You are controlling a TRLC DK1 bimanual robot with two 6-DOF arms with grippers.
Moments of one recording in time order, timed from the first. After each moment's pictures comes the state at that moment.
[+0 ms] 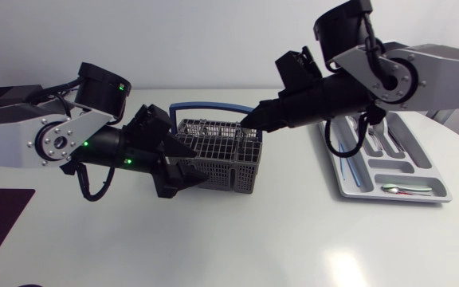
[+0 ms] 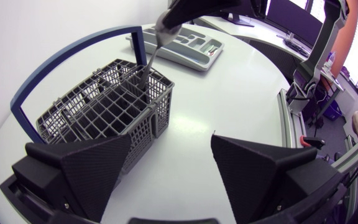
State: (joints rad) left arm -0.40 1.46 0.90 -0.27 0.61 0.47; right arm 0.45 1.51 1.17 -0.35 -0.47 0.04
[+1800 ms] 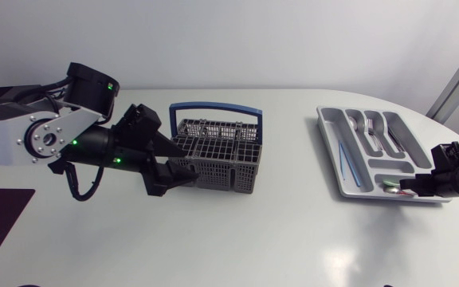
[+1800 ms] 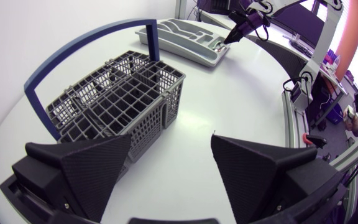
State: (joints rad) left arm -0.34 1.44 0.90 -0.32 0.61 0.50; right arm -0.55 1.62 0.78 -0.18 -0.15 -0.42
